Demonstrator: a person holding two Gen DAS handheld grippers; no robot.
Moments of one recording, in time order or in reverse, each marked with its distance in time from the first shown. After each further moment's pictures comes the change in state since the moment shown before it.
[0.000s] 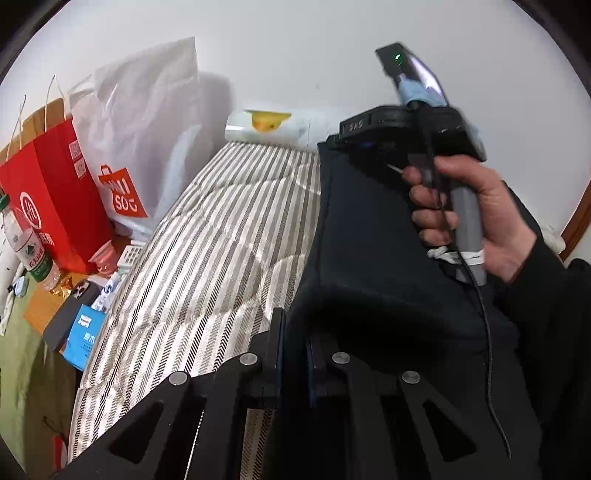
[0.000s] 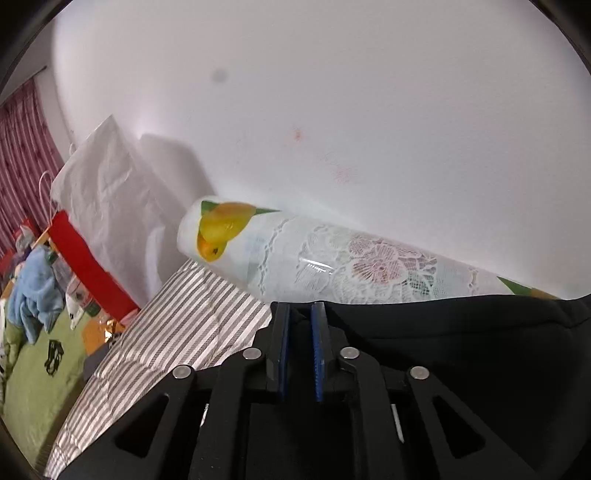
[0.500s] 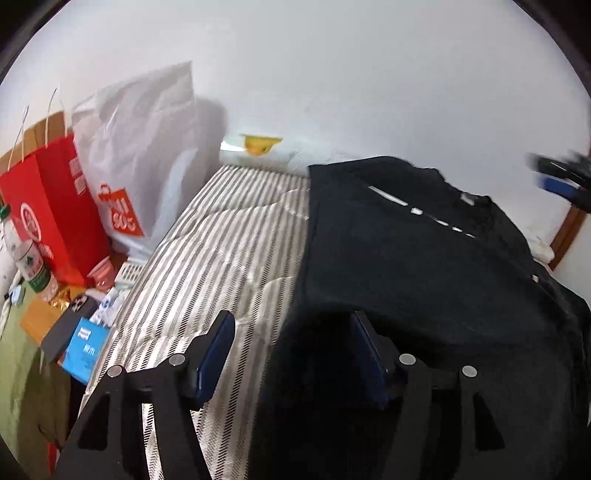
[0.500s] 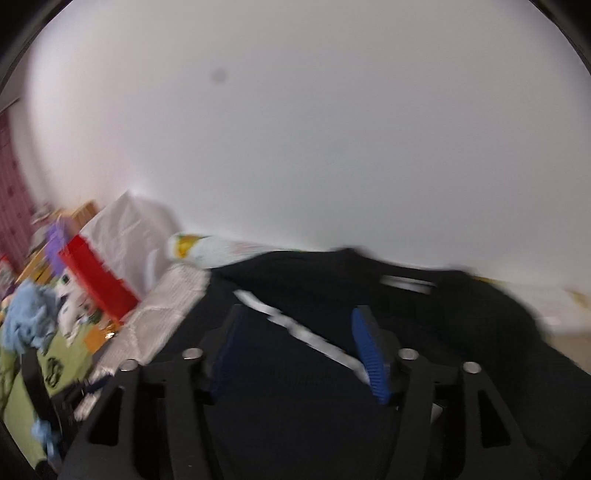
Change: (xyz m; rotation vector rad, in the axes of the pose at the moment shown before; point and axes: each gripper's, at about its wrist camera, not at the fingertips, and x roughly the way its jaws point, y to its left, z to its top) left arm -0.022 -0.008 0.000 0.021 -0.089 -0.042; right arm -0.311 -0.103 -0.094 0.165 -0.165 -0.276
